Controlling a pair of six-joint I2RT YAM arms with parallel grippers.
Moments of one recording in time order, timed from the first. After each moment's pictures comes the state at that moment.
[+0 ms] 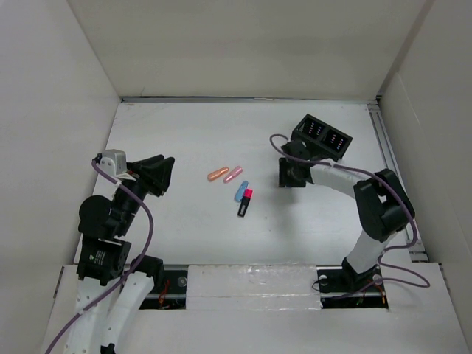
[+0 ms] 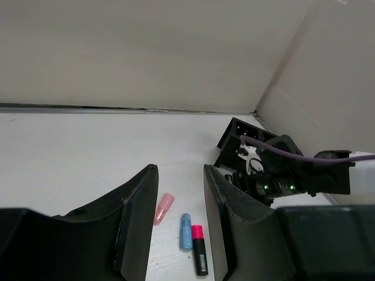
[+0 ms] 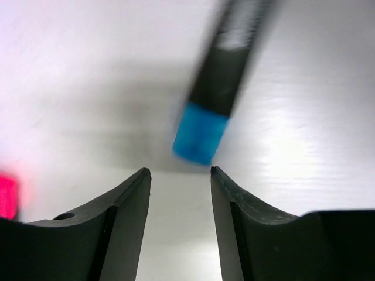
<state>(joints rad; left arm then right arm) -0.24 0.43 0.82 -0.23 0.16 -0.37 0.45 1.73 1.05 -0.37 0.16 0.45</state>
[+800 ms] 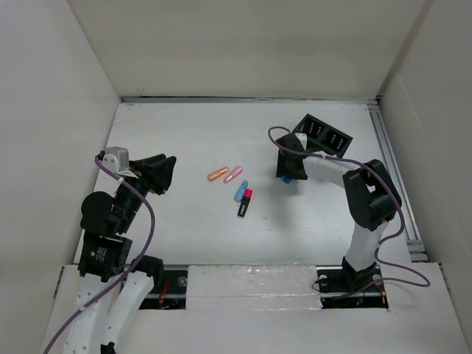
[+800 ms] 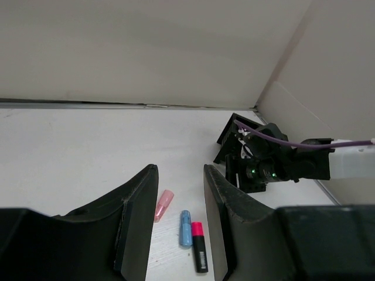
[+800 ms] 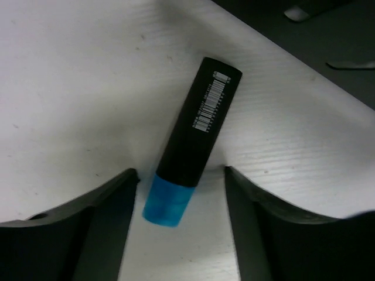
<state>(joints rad) -0.24 0.45 0.82 -0.23 0.17 -0.37 0.47 1.85 1.18 -0.38 0.36 0.53</state>
